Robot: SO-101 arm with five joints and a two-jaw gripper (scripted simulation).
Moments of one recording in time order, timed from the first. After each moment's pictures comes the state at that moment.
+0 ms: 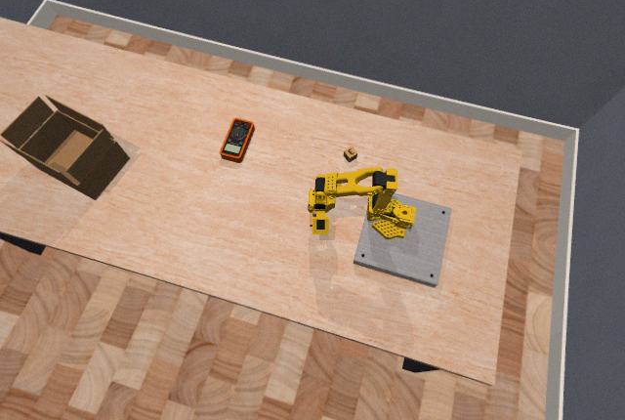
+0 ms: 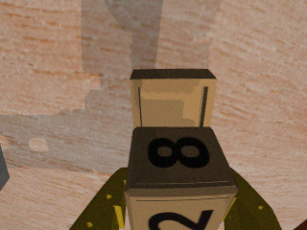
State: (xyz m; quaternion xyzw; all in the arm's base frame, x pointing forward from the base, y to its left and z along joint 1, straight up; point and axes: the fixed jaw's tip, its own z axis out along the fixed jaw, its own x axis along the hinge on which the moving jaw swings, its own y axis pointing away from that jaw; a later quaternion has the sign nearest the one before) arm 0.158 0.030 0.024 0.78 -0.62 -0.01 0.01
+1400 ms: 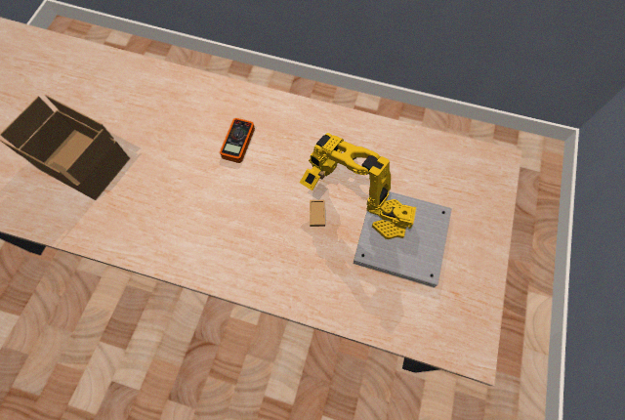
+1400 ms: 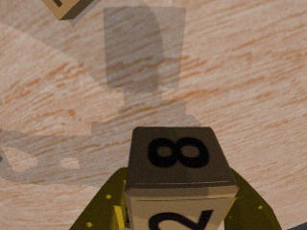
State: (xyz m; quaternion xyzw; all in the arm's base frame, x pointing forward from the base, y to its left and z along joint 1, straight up) arm 0.181 -0.078 0.023 0.56 -0.83 0.00 0.00
